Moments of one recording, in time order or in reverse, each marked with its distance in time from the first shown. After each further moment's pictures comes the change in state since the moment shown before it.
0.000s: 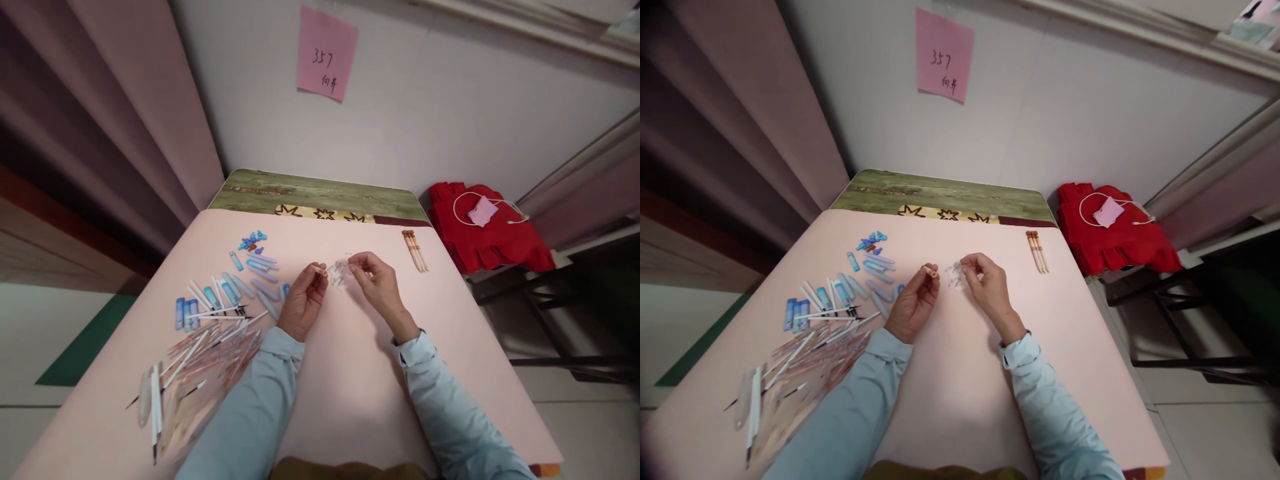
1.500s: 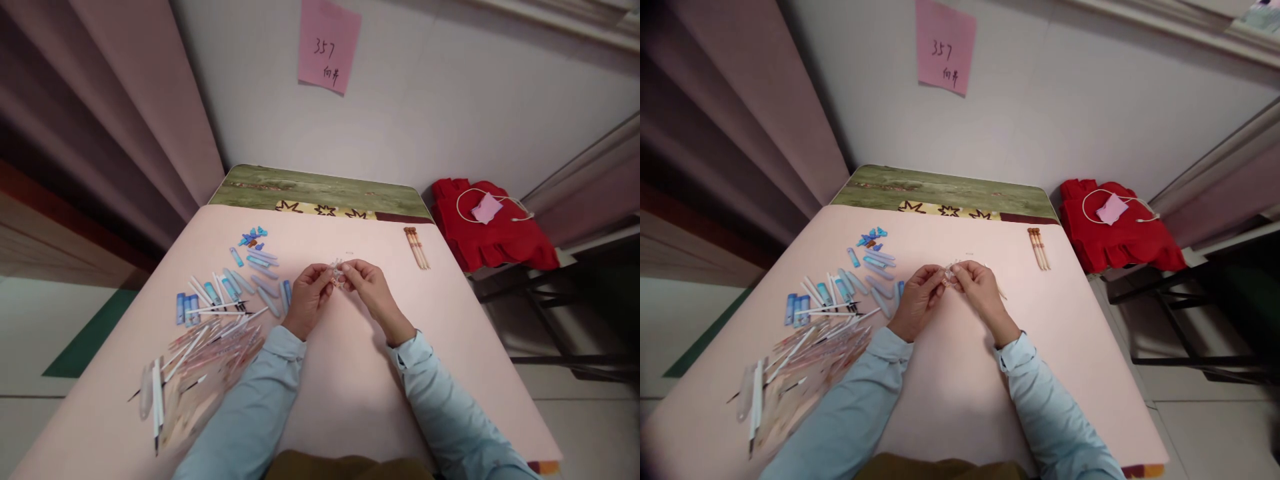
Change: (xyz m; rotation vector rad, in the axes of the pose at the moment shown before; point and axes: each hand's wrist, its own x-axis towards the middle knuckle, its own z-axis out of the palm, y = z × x) left_hand -0.006 -0.011 0.001 0.536 -0.146 0.146; right_hand -0.007 -0.009 0.020 0.495 -0.127 0.385
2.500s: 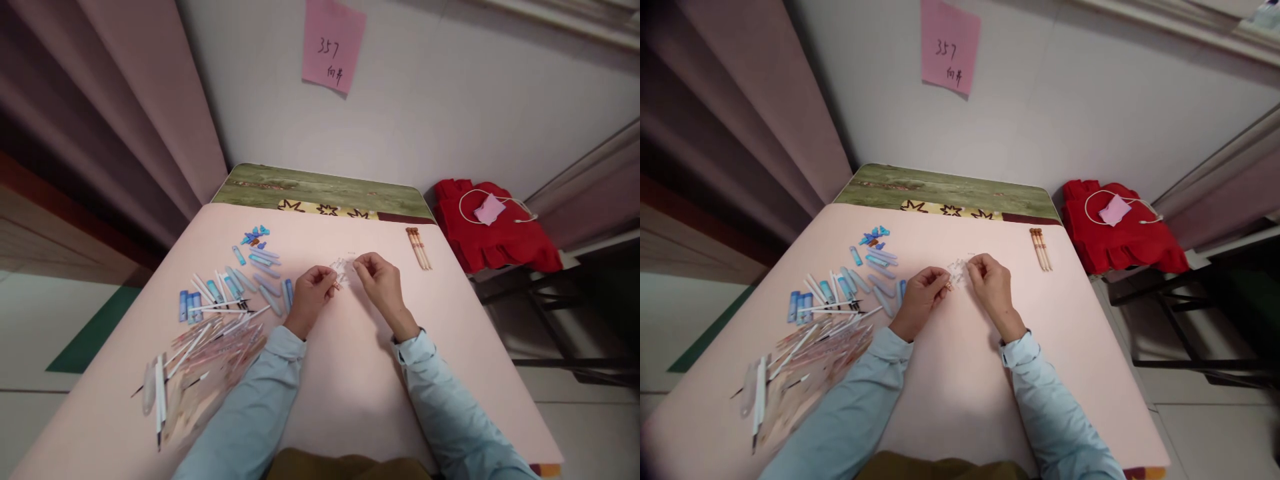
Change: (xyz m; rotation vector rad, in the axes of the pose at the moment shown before) left_hand 0.000 -0.002 -0.005 0.227 -0.010 -0.006; right_hand 0.001 -0.004 -0.020 -0.615 0.238 -0.278
